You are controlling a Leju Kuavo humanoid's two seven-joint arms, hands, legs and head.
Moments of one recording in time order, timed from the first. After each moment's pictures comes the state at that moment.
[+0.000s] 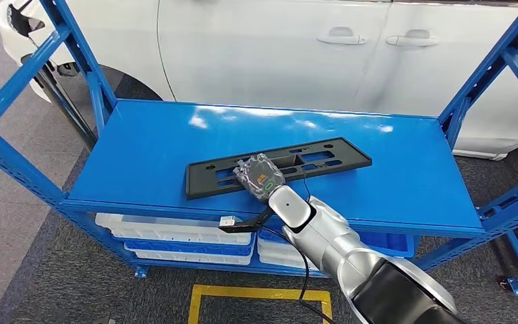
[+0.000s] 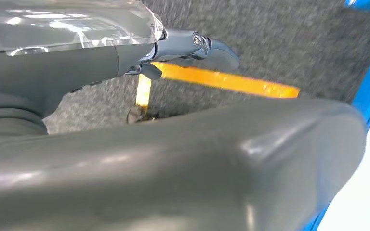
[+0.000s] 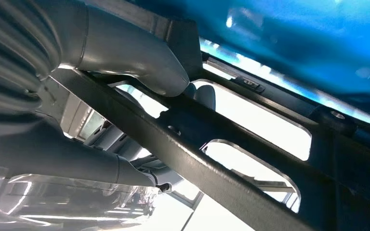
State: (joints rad) left arm -0.14 -0.09 1.22 -0.22 -0.84 -0.15 -0.49; right arm -0.88 0.19 0.79 -0.34 1.52 -0.39 0.10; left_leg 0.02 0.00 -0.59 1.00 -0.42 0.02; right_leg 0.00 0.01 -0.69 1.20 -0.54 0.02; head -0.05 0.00
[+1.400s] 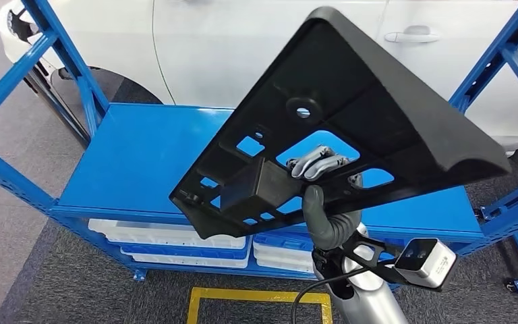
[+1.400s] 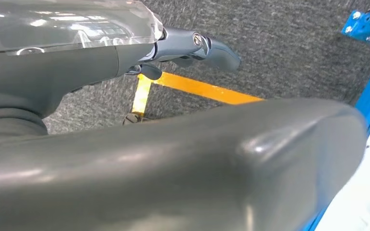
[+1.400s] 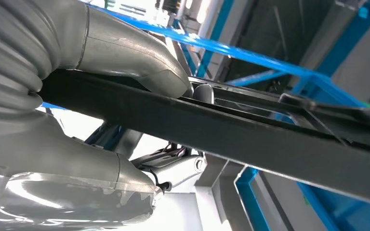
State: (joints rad) left arm -0.11 -0.07 1.22 -0.22 -0.77 -0.11 -0.52; right arm -0.28 0.05 0.45 -1.78 -0.23 0.27 -0.64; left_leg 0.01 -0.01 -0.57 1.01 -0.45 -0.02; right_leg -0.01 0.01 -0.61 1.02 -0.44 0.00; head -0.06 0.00
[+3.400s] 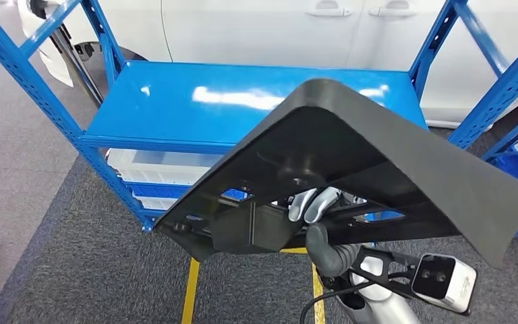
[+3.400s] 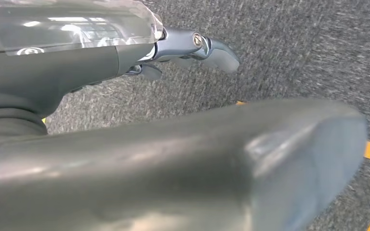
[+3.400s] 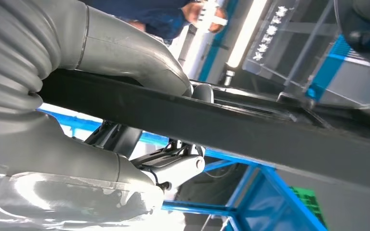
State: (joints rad) left arm -0.10 -0.02 1.23 -0.22 -0.79 -0.06 -0.41; right arm -0.30 -0.06 0.56 -1.86 -0.32 0.34 -0.66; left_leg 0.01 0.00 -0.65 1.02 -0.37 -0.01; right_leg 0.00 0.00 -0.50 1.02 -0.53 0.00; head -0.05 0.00
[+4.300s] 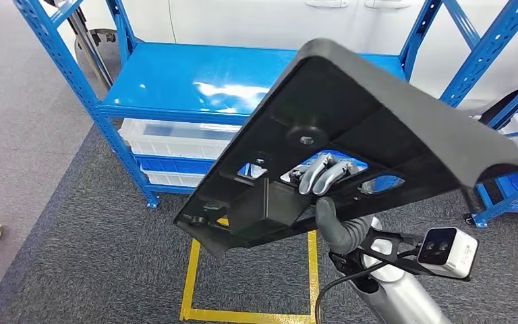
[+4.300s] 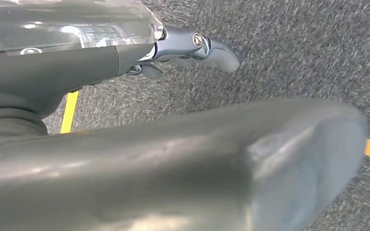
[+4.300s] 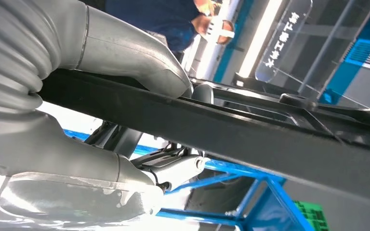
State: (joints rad) left arm -0.10 -0.02 1.24 -0.23 -0.79 -0.06 -0.41; right arm -0.40 -0.20 0.60 -1.80 -0.44 0.25 -0.66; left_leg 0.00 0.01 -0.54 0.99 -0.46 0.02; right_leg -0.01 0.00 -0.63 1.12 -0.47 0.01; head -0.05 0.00
